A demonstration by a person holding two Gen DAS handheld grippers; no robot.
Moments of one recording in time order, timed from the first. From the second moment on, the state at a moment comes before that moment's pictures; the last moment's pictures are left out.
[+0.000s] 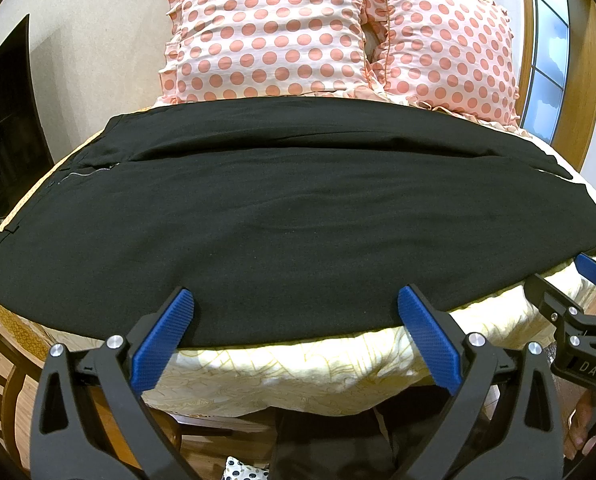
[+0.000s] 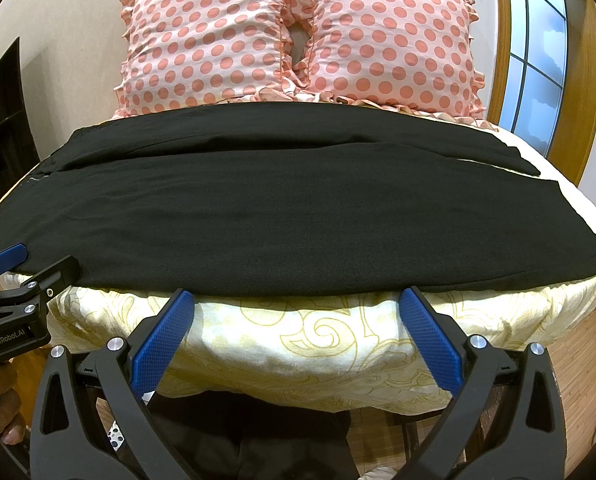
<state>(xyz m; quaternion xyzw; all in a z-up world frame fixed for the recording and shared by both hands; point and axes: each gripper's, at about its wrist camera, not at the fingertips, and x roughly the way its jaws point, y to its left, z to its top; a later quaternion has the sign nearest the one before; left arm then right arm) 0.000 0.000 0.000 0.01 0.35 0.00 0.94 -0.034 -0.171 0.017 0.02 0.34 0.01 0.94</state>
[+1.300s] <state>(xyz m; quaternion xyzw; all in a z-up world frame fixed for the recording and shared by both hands) 0.054 0.022 0.048 0.02 0.32 0.02 0.95 0.108 -0.328 0.109 0.12 0.33 -0.11 0.93</state>
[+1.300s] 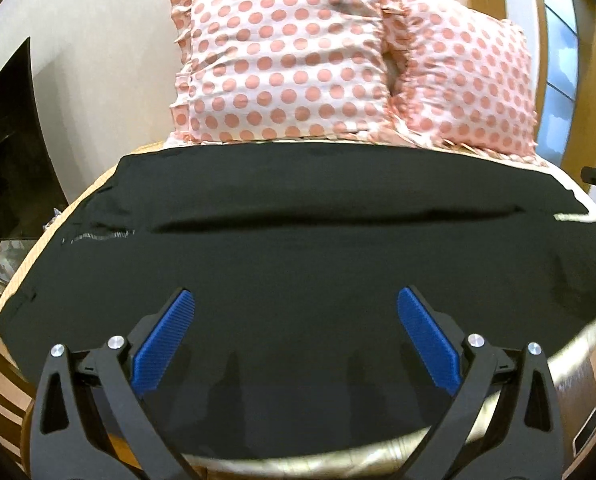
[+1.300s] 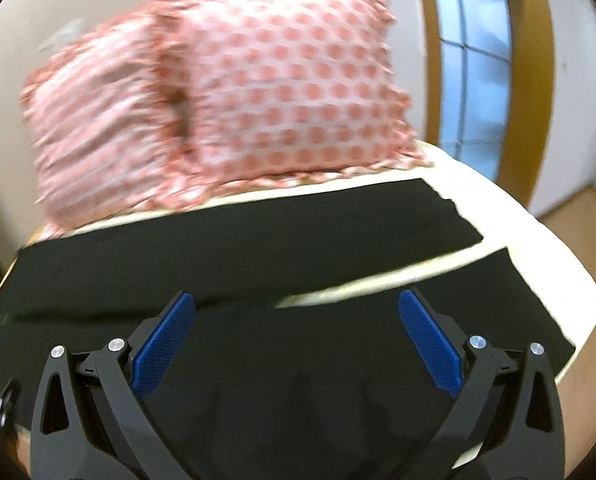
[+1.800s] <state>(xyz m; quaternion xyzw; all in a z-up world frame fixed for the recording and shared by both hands) 0.148 0.049 0.040 -0.03 0.35 0.04 0.93 0.314 -0.482 0.039 0.25 0.44 -0.34 0.80</state>
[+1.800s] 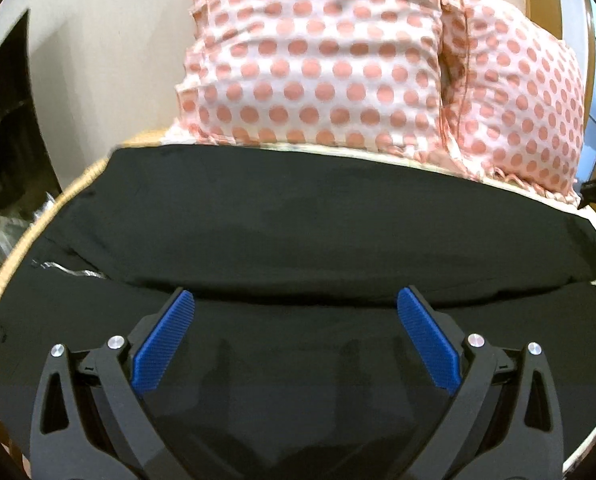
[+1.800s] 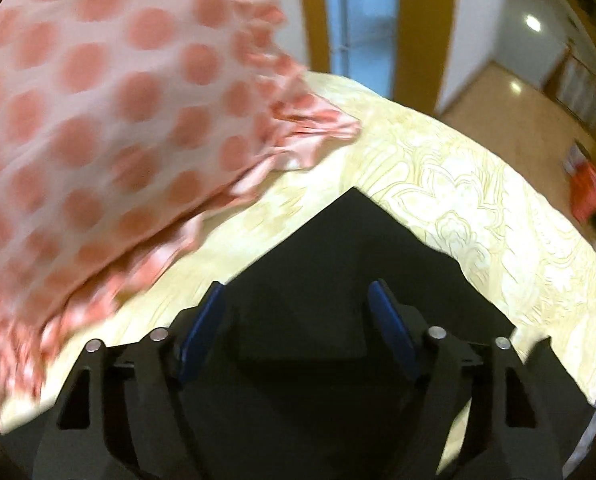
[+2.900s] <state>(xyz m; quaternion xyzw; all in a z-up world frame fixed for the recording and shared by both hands) 0.148 0.058 0.032 -0.07 0.36 0.02 0.93 0.122 -0.469 0.052 0.39 0.27 -0.19 0.86</state>
